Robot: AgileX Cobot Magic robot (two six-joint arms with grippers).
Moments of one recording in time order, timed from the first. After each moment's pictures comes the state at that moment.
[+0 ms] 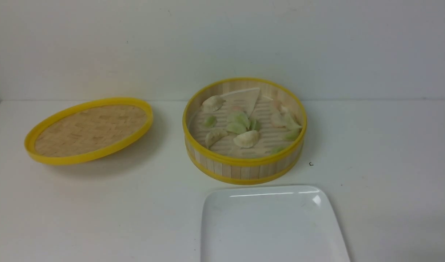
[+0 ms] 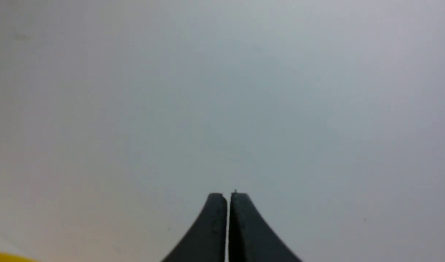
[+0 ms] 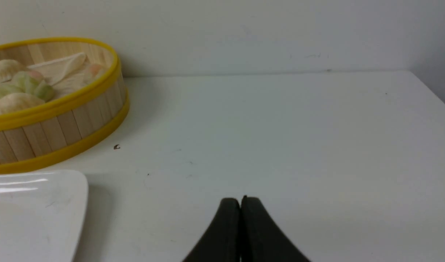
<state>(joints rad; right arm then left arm) -0.01 -0.01 0.02 -0.02 0.39 0.09 -0.13 -0.01 0.02 -0.56 -0.45 -0.16</state>
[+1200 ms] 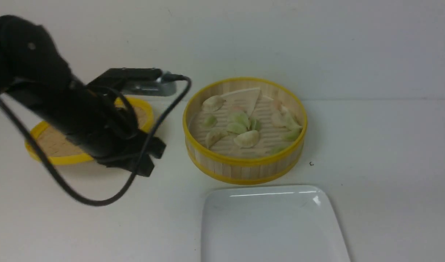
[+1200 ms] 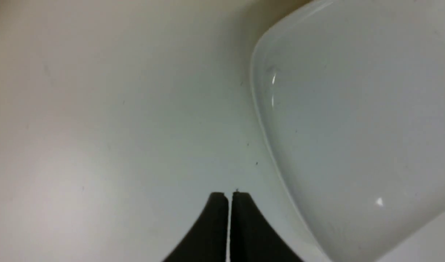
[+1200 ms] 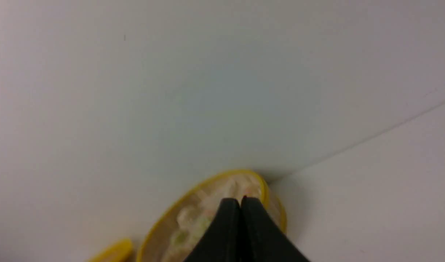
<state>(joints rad) 0.00 0.17 -0.41 0.40 0.54 0.18 -0.29 1.57 -1.27 -0.33 1.06 0.21</state>
